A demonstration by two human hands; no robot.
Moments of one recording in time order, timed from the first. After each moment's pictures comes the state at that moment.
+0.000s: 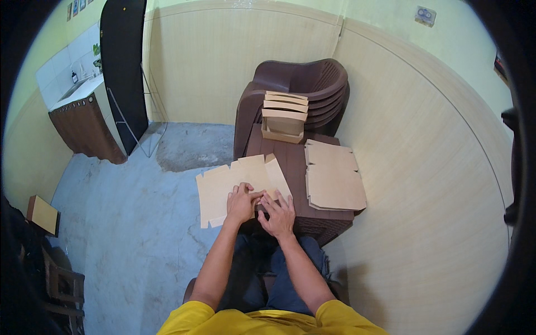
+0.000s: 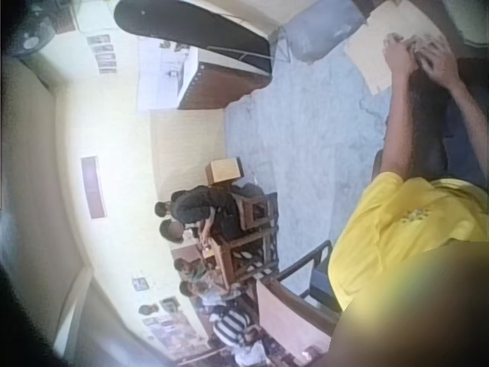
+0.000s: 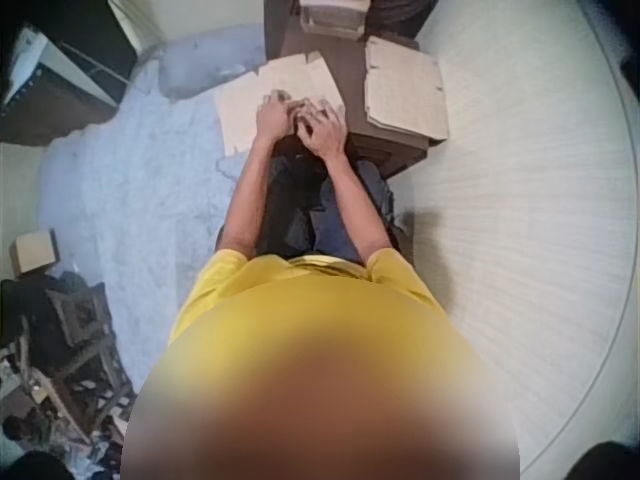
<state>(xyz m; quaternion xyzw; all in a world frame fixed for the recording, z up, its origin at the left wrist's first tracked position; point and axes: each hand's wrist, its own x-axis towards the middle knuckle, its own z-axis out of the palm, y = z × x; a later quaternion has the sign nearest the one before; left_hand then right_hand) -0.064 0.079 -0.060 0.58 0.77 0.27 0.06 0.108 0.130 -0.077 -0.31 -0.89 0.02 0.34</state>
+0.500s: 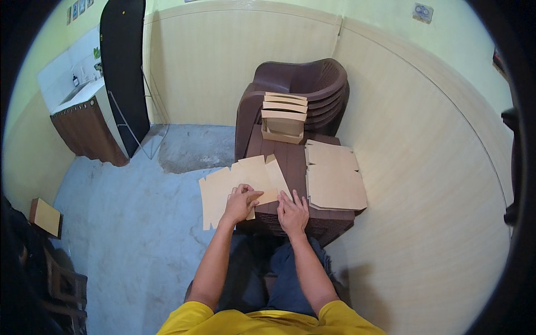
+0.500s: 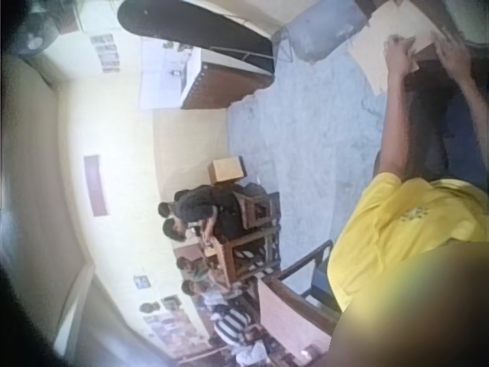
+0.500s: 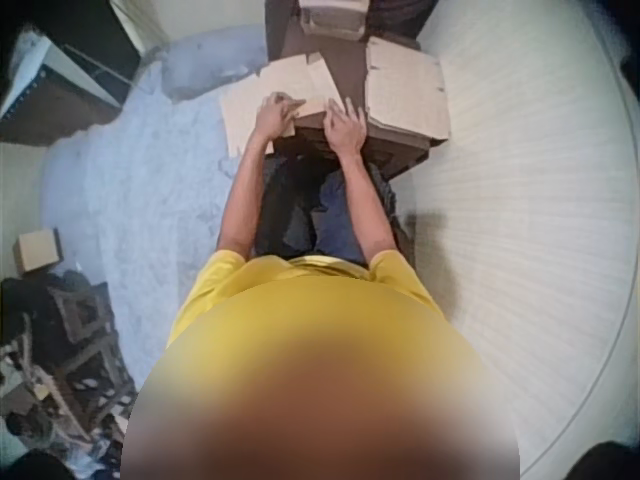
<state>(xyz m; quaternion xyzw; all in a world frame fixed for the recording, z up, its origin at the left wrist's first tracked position) -0.081 0.080 -0.068 0.60 0.73 0.32 0.12 0.137 0.157 -0.087 -0.39 -0.85 0.00 0.35</state>
